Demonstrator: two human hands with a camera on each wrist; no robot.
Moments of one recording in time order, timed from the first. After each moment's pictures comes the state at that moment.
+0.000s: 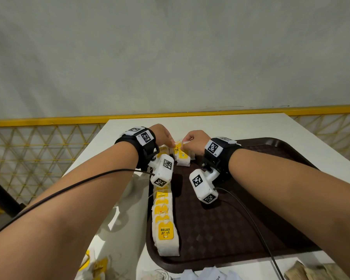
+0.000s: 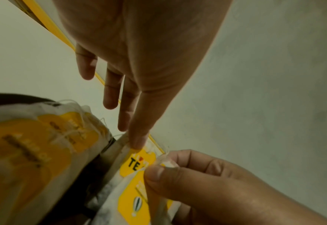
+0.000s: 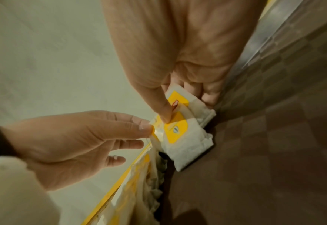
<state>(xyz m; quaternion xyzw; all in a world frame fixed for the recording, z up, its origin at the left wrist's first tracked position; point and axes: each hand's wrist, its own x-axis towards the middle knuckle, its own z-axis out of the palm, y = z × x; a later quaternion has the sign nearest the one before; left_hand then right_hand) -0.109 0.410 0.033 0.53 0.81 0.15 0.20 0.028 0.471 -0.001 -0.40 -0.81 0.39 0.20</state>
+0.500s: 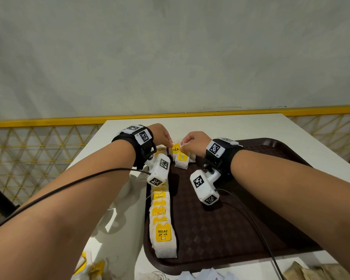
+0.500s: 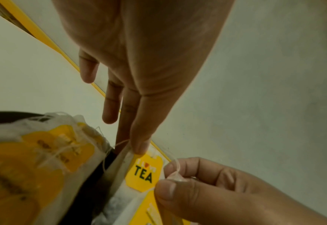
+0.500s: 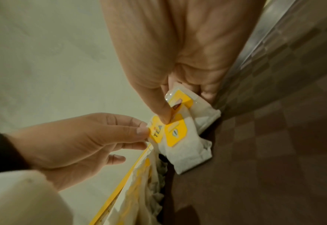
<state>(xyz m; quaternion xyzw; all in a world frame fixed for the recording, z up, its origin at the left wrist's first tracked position) -0.109 0.413 0.040 0.57 0.80 0.09 0.17 0.033 0.477 -0.002 -0.39 -0.81 0.38 0.19</state>
